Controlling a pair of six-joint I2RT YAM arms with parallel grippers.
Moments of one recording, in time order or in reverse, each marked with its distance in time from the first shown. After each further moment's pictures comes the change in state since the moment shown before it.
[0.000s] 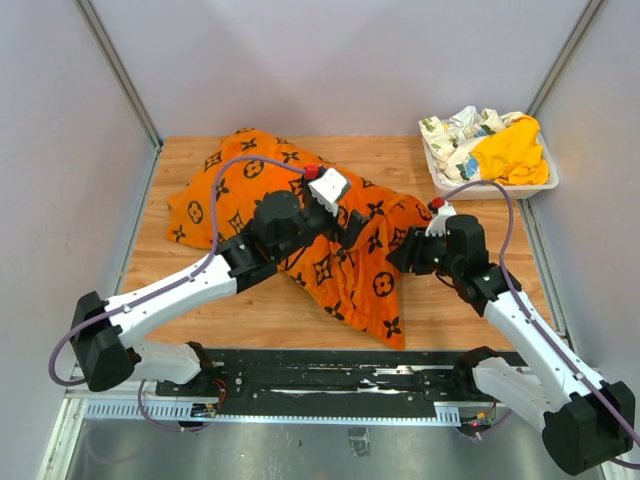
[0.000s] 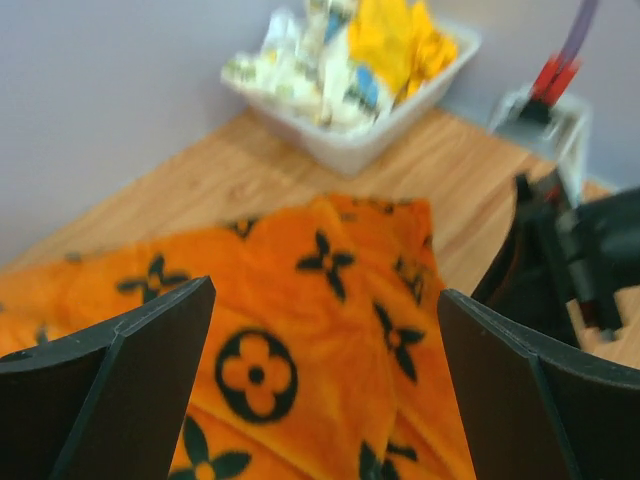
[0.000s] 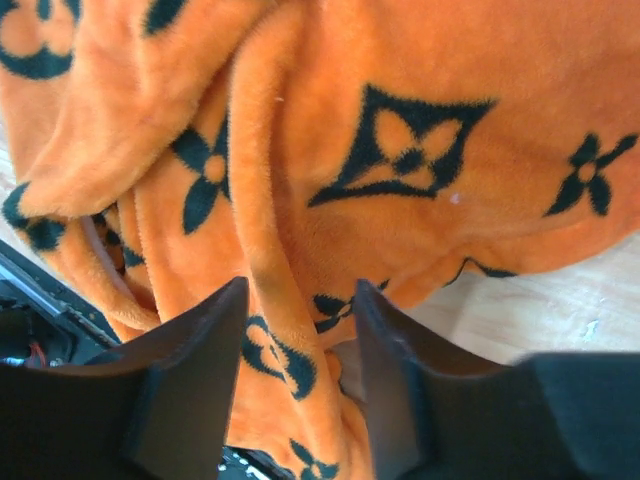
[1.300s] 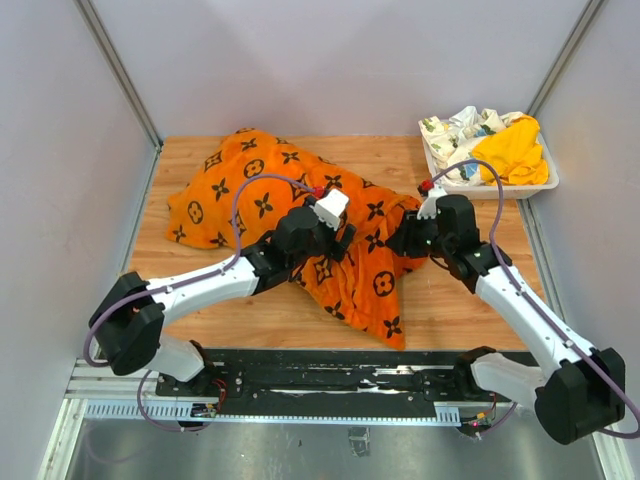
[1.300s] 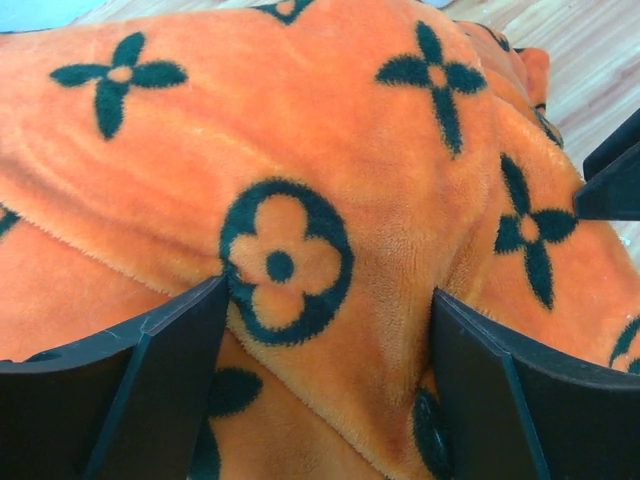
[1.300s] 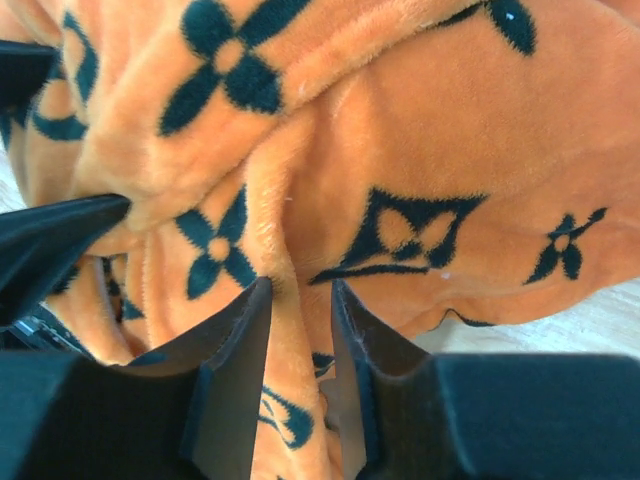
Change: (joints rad) left arm 0.045 0.160 -0.222 0.073 -0.115 -0.061; right arm 0.008 0.168 0.148 -0.020 0.037 -0.081
